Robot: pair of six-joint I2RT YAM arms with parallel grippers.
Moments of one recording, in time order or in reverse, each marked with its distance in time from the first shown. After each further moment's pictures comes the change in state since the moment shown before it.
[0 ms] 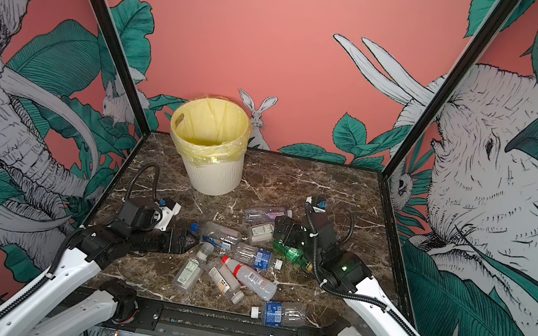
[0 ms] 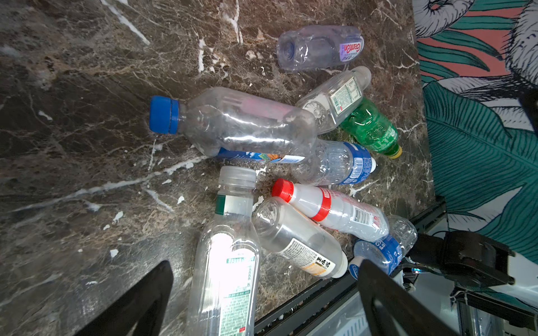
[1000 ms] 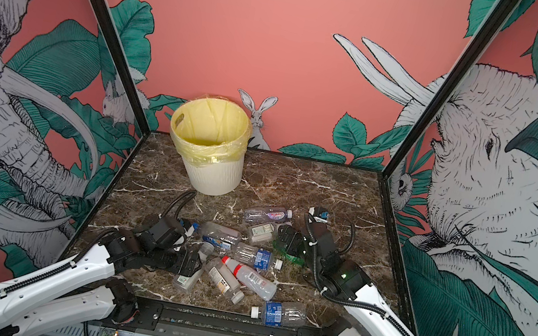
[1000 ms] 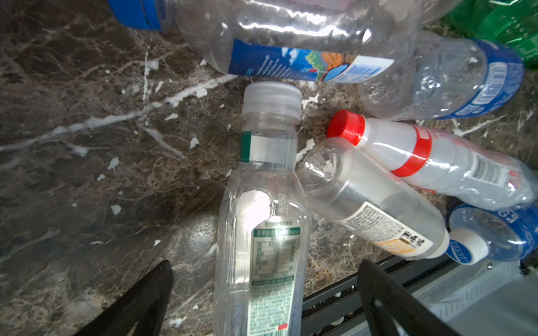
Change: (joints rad) left arm -0.341 0.121 -0.090 -0.024 -0.288 -0.113; right arm -0.001 -0.048 -0.092 -0.006 0.019 0.055
